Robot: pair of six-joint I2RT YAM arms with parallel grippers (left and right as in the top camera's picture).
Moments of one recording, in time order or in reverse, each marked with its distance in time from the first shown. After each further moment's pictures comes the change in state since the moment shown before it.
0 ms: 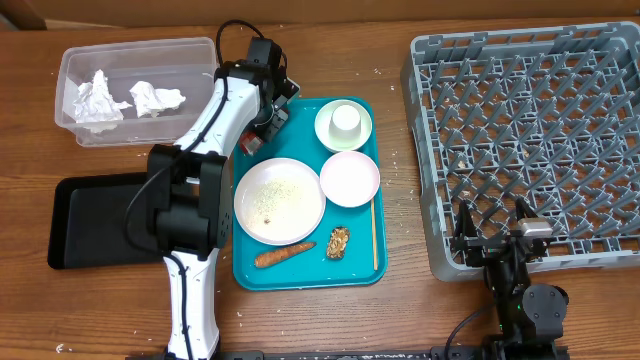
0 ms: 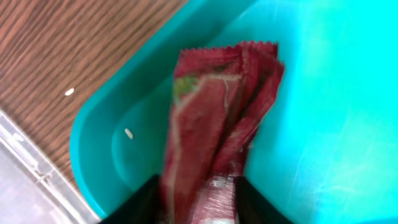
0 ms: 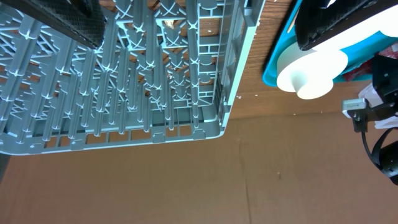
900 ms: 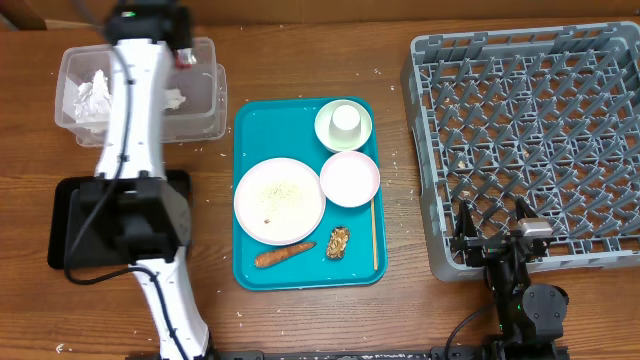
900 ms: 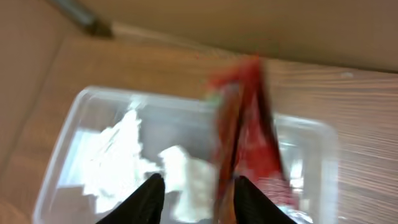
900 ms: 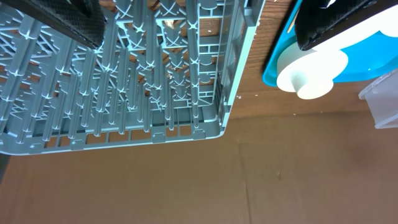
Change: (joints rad) left arm 0.271 -0.069 0.457 -0.045 -0.227 -0.471; right arm 0.000 0.000 0.000 0.000 0.000 0.000
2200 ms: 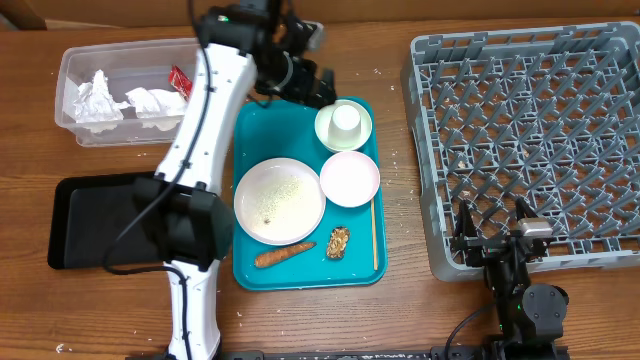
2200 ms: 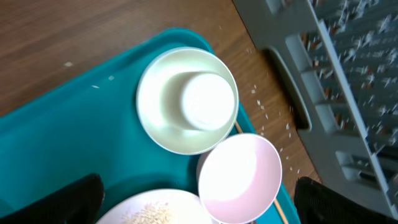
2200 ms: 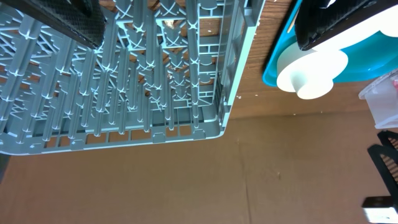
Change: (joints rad) left arm -0.320 0.000 0.000 -0.375 0.771 0.145; right arm 0.000 0.000 0.000 0.000 0.000 -0.001
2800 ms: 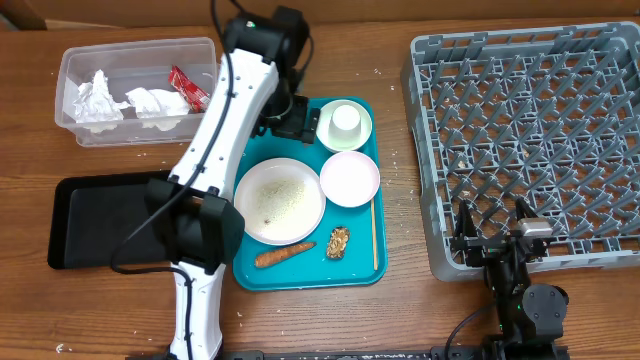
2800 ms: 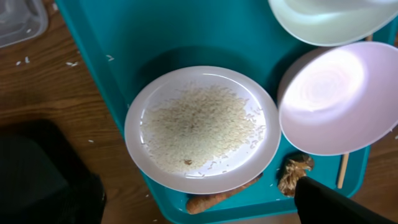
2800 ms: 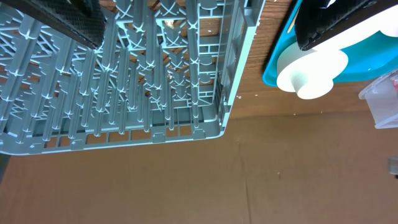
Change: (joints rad) left arm -0.057 0.000 0.000 -0.361 -0.401 -0.254; right arm 0.000 0.000 0.000 0.000 0.000 0.000
